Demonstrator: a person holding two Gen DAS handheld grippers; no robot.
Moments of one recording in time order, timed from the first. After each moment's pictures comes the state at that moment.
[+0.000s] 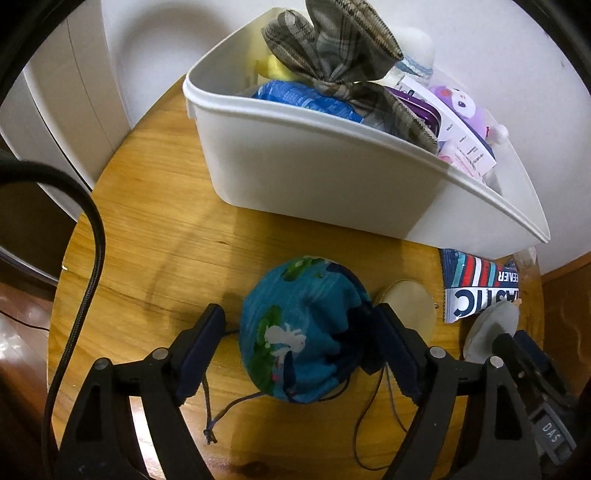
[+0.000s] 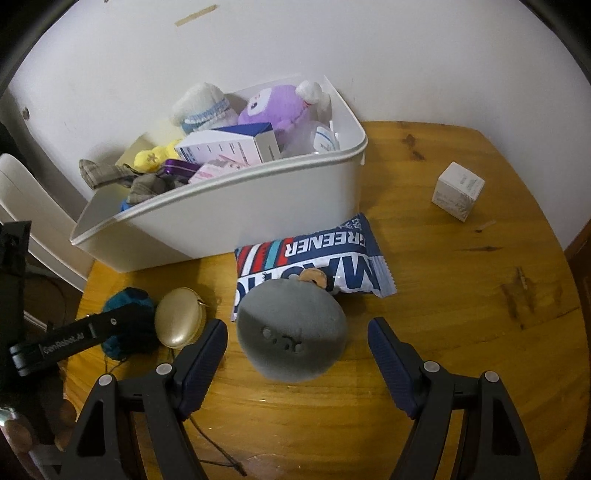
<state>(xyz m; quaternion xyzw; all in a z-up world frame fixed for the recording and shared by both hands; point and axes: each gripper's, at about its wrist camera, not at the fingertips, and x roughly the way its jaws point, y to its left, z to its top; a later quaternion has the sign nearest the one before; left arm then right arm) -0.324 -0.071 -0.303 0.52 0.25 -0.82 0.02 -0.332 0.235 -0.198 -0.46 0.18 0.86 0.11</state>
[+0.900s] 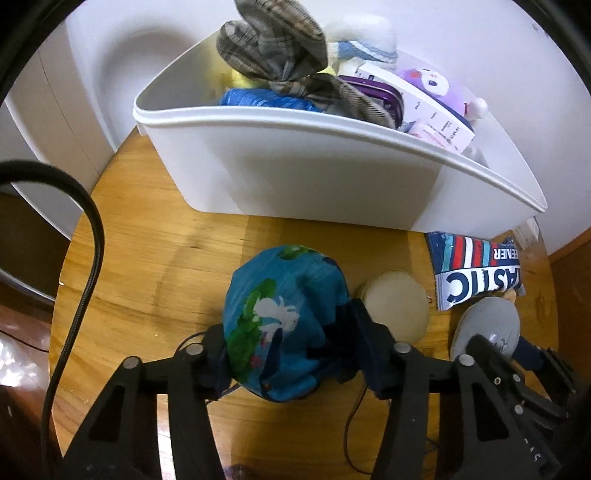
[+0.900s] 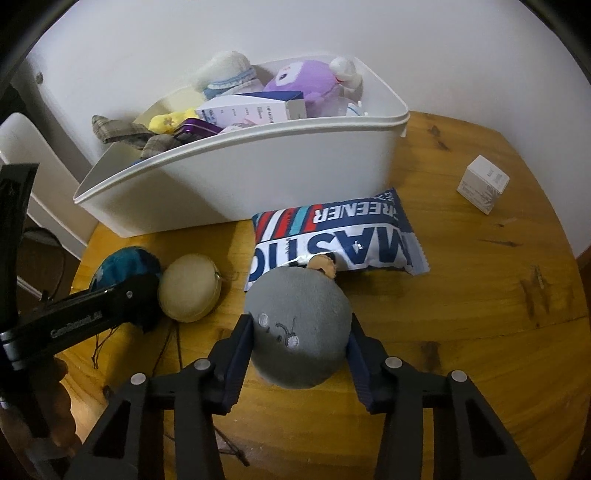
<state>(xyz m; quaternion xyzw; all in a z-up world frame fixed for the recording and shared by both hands) -0.307 -0.039 -0.297 0.50 0.19 -0.84 0.02 -0.330 0.213 -0.211 -0.49 0.14 0.86 0.08</state>
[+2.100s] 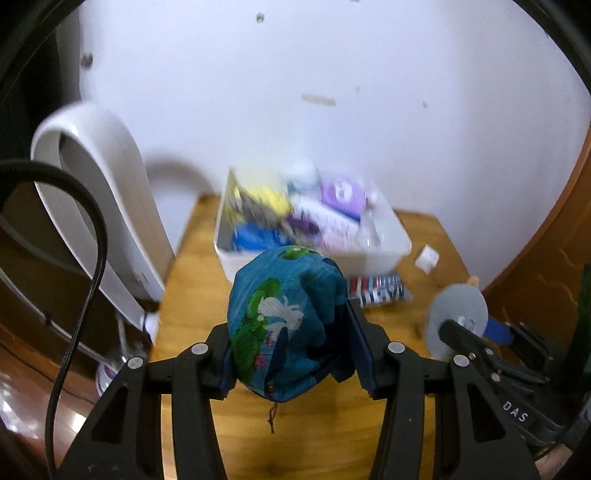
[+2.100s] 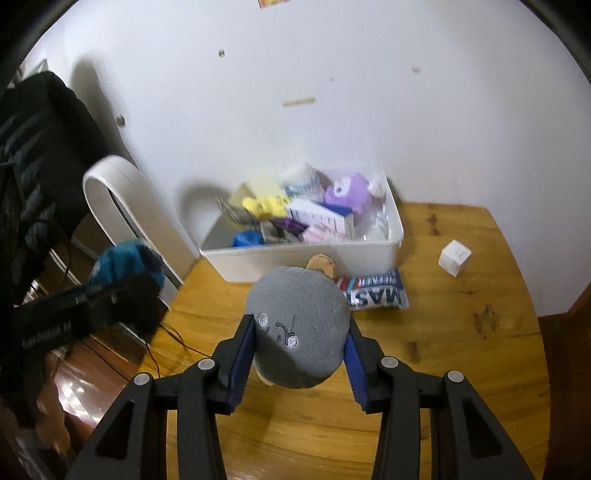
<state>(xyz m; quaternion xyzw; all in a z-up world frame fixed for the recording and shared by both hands) -0.217 -0.059 -0.118 0.37 0.15 -0.92 -0.01 -0.239 0.173 -0.061 -0.37 0.14 0.92 0.04</state>
